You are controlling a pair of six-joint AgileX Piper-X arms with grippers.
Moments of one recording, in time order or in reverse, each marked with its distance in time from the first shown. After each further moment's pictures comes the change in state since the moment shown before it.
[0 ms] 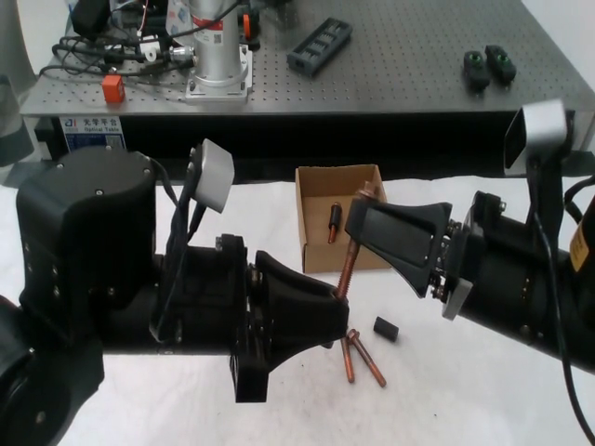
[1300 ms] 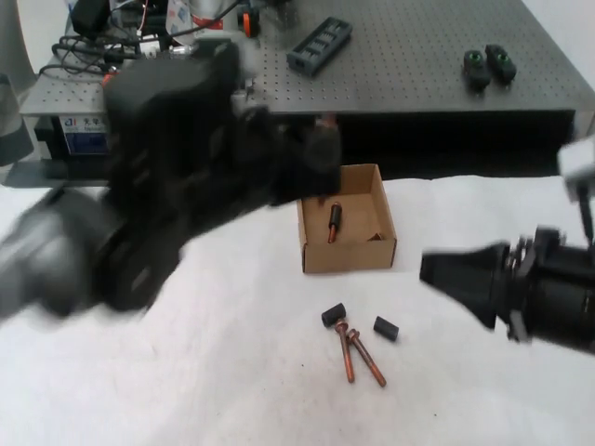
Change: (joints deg) left arm 0.0 19.7 -20.2 -2.1 -35.1 -4.2; right arm -19.1 -7.1 -2.3 43.7 -1.1 -28.3
